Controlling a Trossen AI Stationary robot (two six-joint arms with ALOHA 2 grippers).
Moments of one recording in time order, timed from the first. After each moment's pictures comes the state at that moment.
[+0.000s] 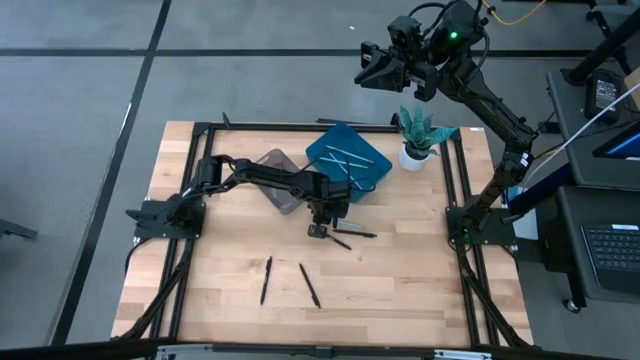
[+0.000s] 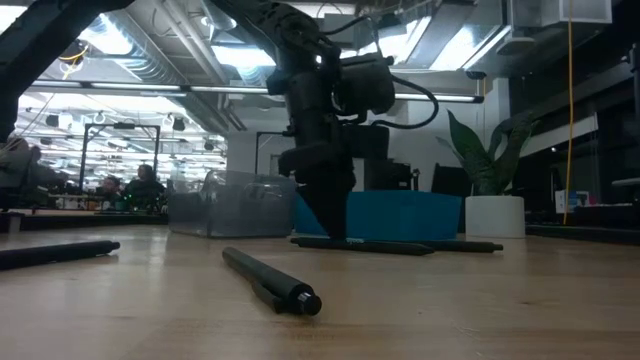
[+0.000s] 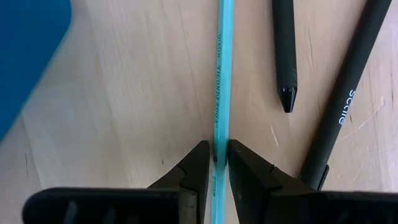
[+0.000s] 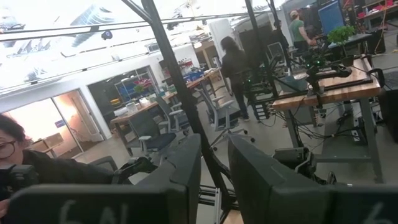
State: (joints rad) left arm 0.10 2.17 1.57 -0.70 0.08 0.26; right arm -0.64 1.67 2.05 0.03 -1.21 0.73
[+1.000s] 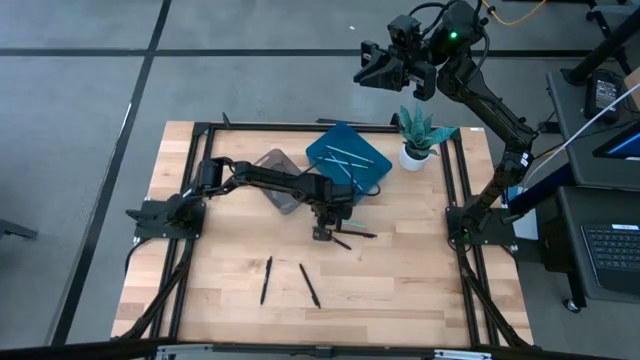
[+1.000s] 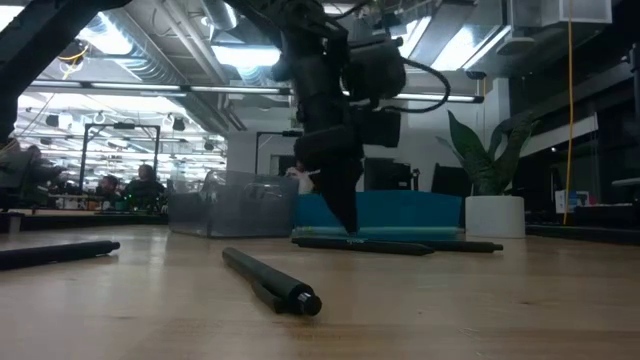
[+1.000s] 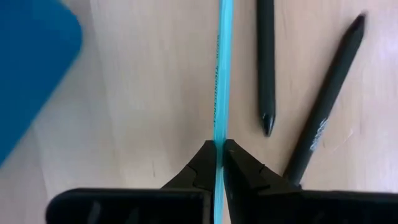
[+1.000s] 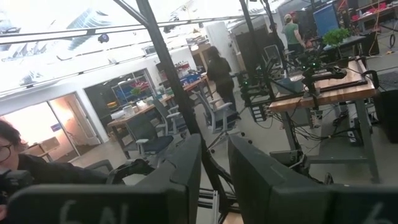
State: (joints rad) left arm 0.07 2.17 1.64 -0.72 0.04 0.18; right arm -0.64 1.67 2.05 0.03 -1.19 0.73
